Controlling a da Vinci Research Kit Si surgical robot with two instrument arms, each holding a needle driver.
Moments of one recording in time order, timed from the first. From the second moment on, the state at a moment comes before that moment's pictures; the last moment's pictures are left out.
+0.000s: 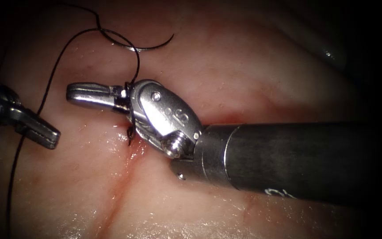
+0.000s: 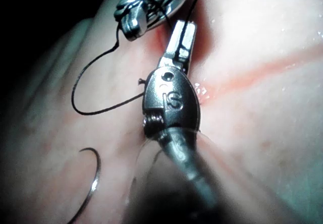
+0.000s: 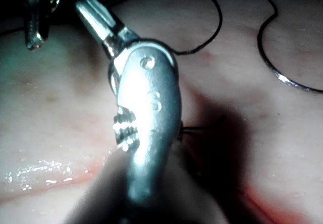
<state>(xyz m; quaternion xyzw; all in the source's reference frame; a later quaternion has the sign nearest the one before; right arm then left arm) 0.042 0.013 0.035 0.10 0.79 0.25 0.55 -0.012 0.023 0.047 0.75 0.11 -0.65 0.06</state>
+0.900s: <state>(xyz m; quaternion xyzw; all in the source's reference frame) 0.039 0.016 0.034 -0.11 0.71 0.33 0.61 -0.022 0.015 0.045 0.75 0.20 -0.63 0.06</state>
